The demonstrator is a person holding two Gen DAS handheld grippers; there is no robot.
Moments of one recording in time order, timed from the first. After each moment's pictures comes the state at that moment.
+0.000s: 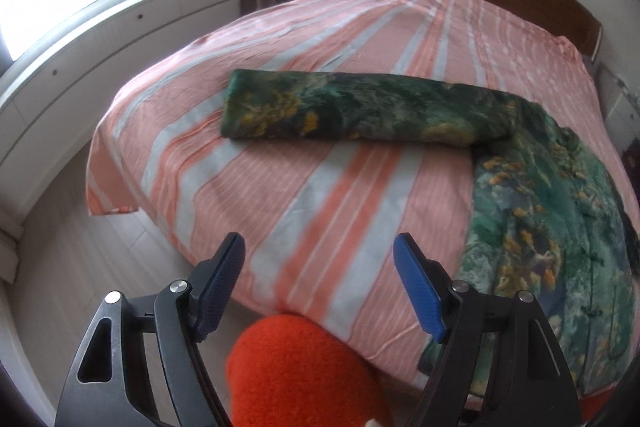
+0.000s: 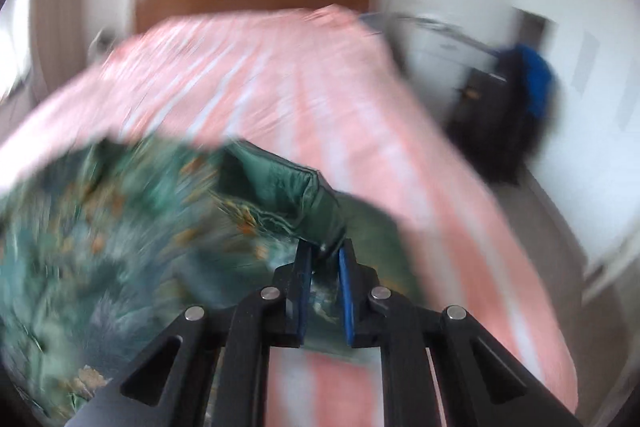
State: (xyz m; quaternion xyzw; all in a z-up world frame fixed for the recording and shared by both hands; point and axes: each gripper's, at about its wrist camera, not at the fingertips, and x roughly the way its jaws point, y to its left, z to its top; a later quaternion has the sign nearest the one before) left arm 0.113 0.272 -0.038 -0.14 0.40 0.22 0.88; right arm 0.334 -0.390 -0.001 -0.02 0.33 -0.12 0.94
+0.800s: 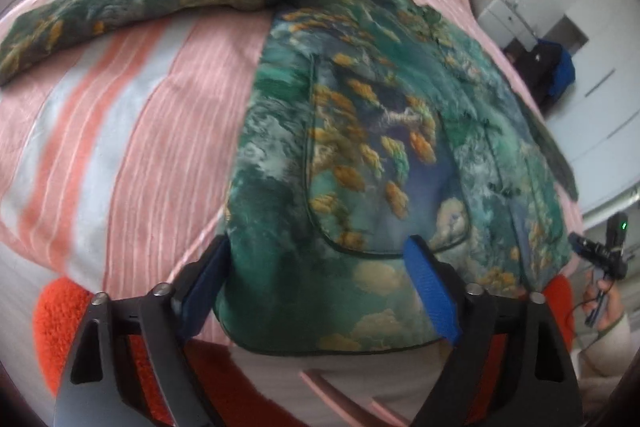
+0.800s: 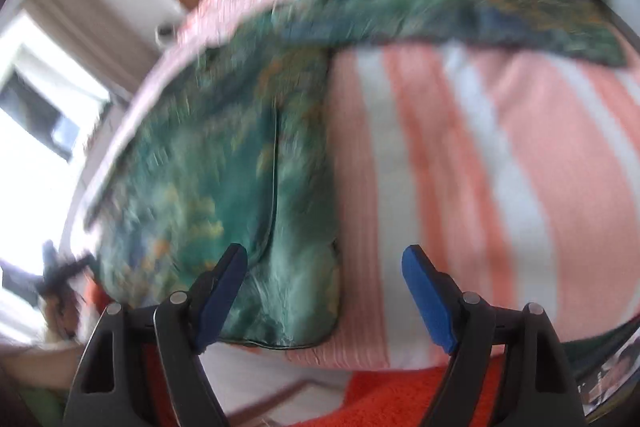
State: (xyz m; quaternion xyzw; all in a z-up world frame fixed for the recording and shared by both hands) left arm 0.159 0.161 -0.118 -0.15 0.51 -0.07 0.84; right arm 0.144 -0.378 -0.109 0.17 0.50 0.11 0.84
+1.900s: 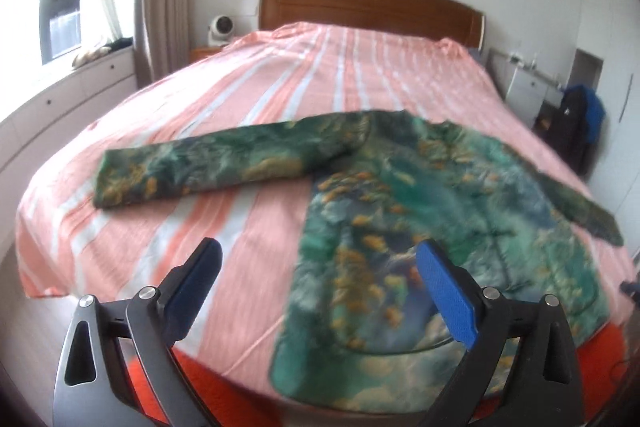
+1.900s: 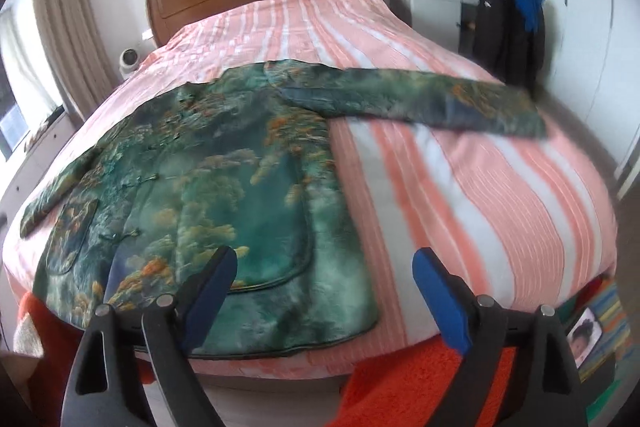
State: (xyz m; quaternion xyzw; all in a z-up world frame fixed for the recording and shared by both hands) left arm 0.131 0.154 -0.020 -0.08 0.30 0.05 0.95; right arm 0.111 -0.299 -0.064 0.07 0.37 -0.03 0.92
